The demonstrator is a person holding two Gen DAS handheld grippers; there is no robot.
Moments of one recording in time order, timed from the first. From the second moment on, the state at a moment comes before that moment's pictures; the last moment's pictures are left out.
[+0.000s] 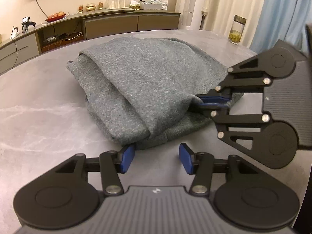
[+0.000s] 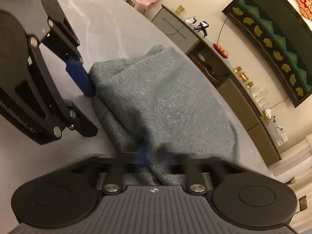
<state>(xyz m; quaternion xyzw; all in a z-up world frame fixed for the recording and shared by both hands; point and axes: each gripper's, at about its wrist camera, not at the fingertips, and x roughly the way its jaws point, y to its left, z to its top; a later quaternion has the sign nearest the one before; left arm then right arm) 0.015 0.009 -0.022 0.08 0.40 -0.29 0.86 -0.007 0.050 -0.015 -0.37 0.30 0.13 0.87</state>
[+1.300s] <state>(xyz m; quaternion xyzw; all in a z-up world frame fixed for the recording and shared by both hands) -0.027 -0.002 0.012 0.04 0.39 -0.20 0.90 -0.106 -0.024 0.028 0.01 0.38 -0.01 0.92</state>
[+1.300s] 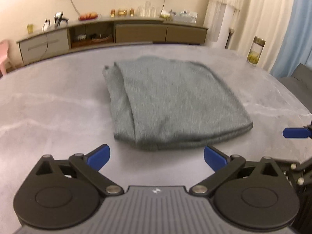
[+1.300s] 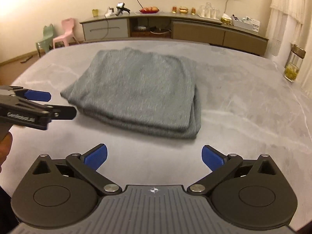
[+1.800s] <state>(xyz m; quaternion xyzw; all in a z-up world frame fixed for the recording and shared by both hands) -0.059 -0.032 -0.006 0.03 0.40 -0.21 0.89 -0.141 -0.003 0.017 -0.02 0.37 -0.02 0.93</state>
